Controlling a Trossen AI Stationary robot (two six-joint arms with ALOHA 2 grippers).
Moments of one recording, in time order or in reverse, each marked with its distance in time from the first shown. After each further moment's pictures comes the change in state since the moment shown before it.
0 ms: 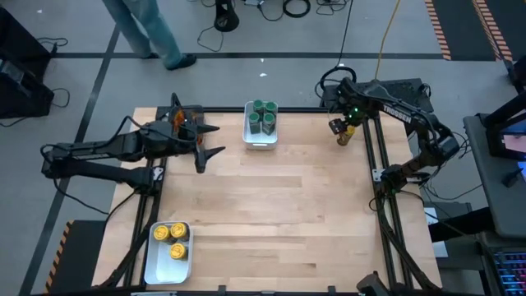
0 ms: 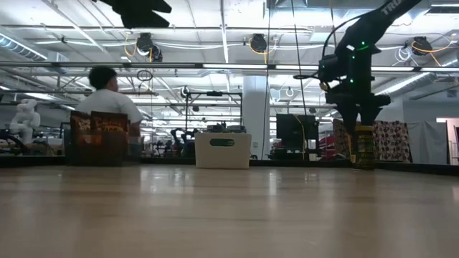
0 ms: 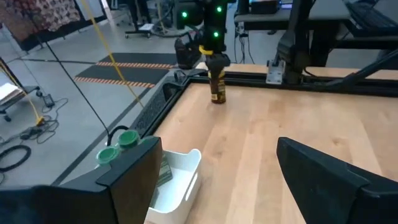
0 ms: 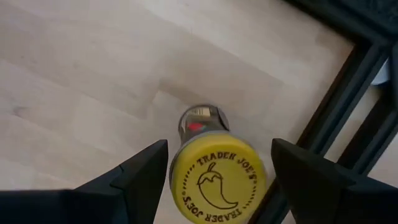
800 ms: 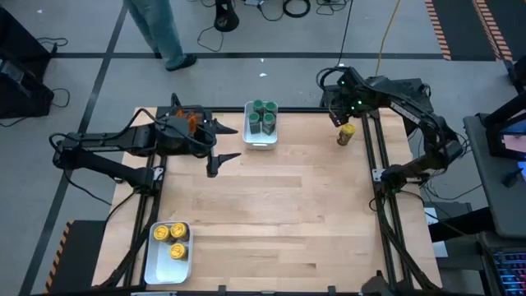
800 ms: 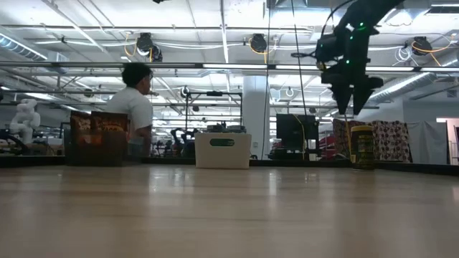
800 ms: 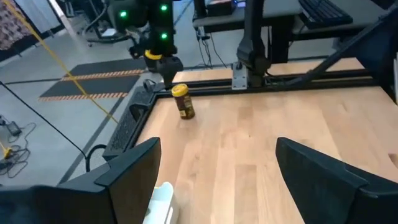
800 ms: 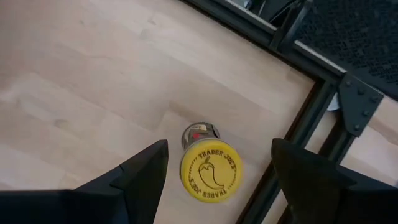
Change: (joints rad) left arm -0.087 0.260 0.313 -0.105 0.053 0.087; right arm 0.028 -0.046 0.158 -0.098 0.030 -0.020
